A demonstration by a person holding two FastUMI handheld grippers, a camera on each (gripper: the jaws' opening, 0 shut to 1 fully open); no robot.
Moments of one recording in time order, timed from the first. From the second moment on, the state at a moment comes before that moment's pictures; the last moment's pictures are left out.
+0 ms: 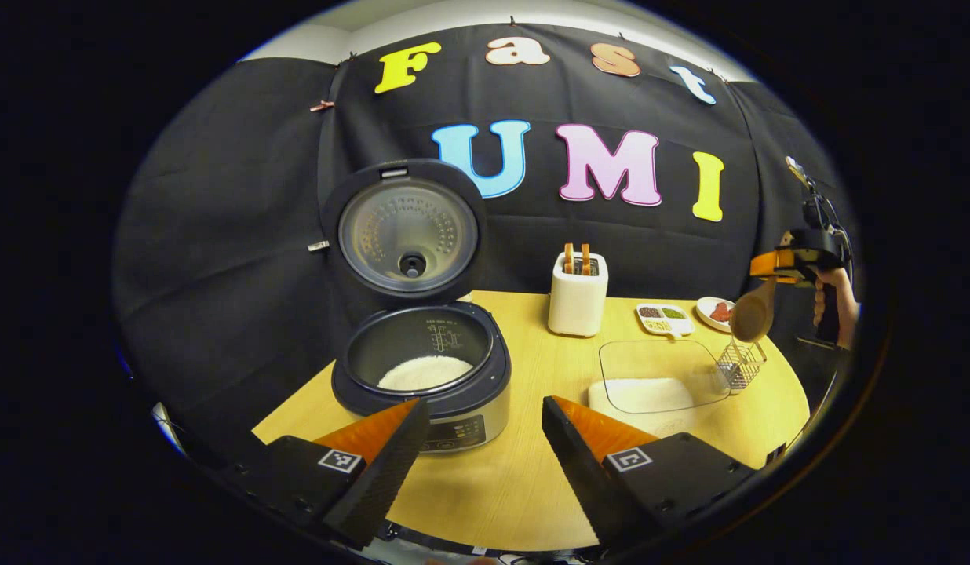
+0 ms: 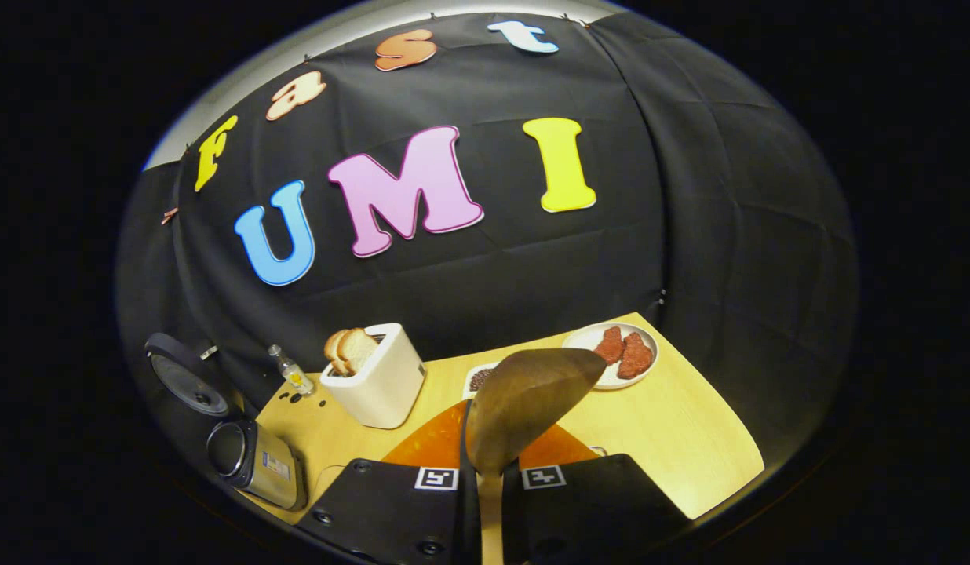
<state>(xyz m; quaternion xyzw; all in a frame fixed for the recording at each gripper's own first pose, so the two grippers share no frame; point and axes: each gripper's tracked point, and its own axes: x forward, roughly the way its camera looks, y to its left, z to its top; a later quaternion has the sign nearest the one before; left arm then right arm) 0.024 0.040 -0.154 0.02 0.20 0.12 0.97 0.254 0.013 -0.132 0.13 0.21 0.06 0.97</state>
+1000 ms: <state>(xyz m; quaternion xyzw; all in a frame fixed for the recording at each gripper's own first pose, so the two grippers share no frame) 0.013 0.125 -0.213 0.03 0.21 0.14 0.97 0.218 0.112 -0.256 0.06 0.26 0.08 0.96</state>
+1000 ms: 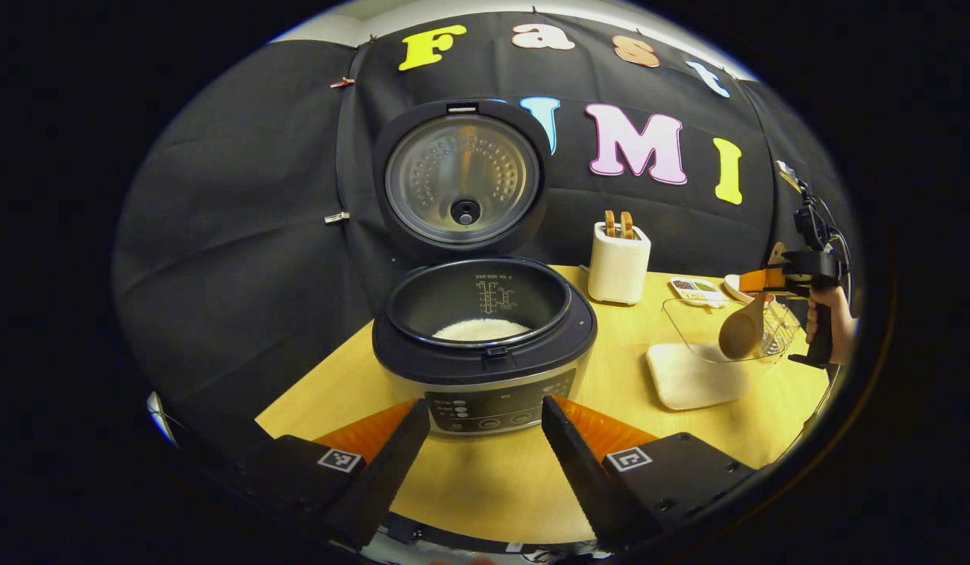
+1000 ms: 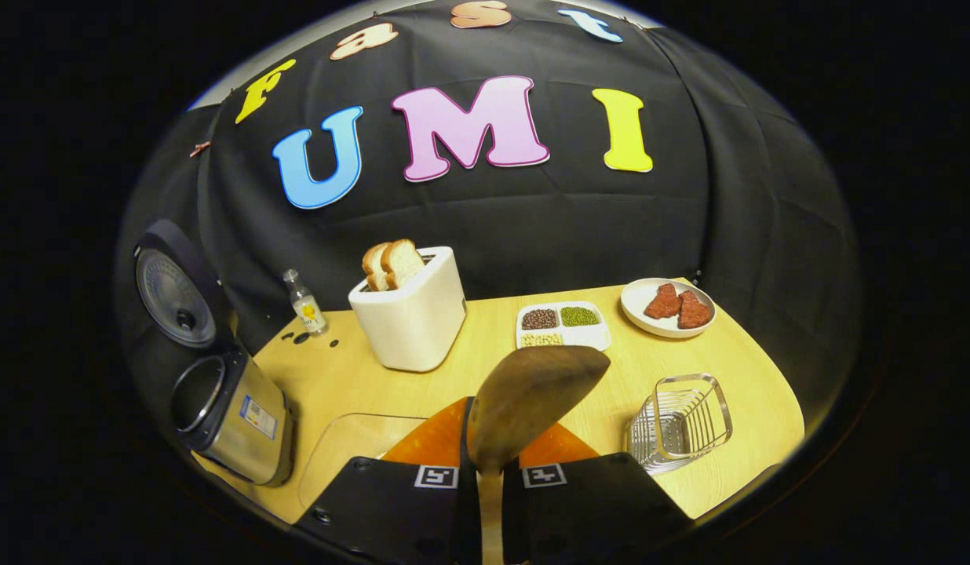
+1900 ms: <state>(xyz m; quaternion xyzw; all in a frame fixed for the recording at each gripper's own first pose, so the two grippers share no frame) 0.010 0.125 -0.238 0.00 0.23 0.13 0.96 0.178 0.176 -0.281 0.12 0.28 0.10 0.95</state>
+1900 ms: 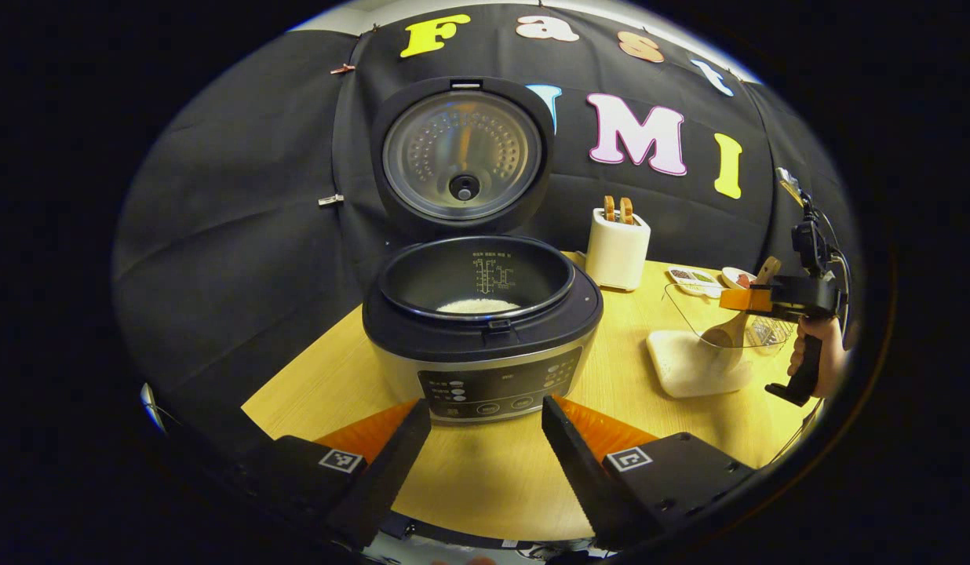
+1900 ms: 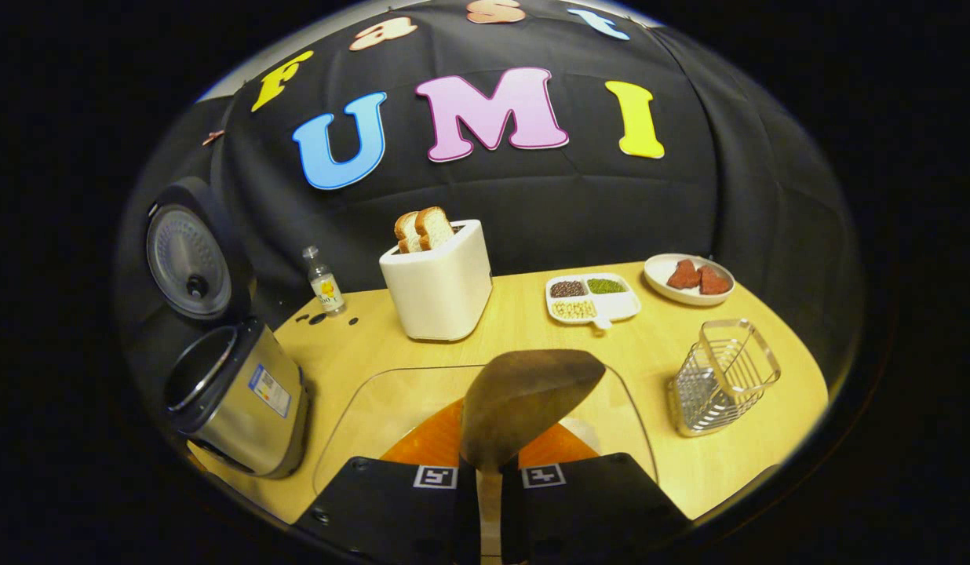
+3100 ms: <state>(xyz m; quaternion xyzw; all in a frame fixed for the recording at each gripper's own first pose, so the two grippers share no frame) 0.002 0.136 -0.205 -0.09 0.21 0.16 0.96 0.180 0.159 -0.283 0.40 0.39 0.01 0.83</state>
